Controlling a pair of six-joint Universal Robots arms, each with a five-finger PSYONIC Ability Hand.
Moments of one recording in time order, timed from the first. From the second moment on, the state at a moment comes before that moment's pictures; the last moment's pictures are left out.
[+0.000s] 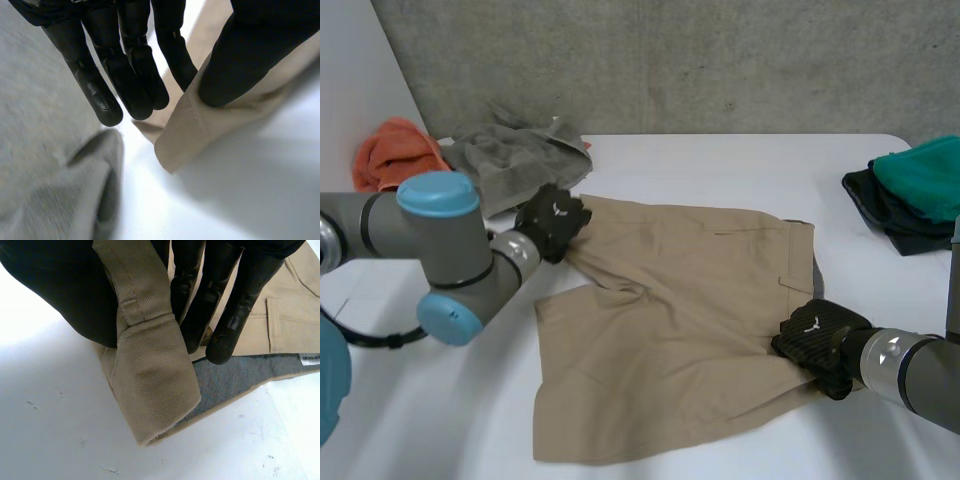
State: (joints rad) left arm 4.33 -2.37 -1.18 3.30 -1.34 3.90; right arm 1.78 -1.23 1.76 0.29 1.24 2.15; left_hand 1.11 1.20 1.19 1.20 0.97; right_hand 0.99 1.18 1.19 1.19 1.00
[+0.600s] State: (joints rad) left arm 4.32 -2.04 -1.44 3.35 -1.49 3.73; right arm 1.78 -1.24 1.74 0.29 1.23 2.28; left_hand 0.63 0.61 0.61 0.61 0.43; right_hand 0.99 1.18 1.19 1.19 1.00
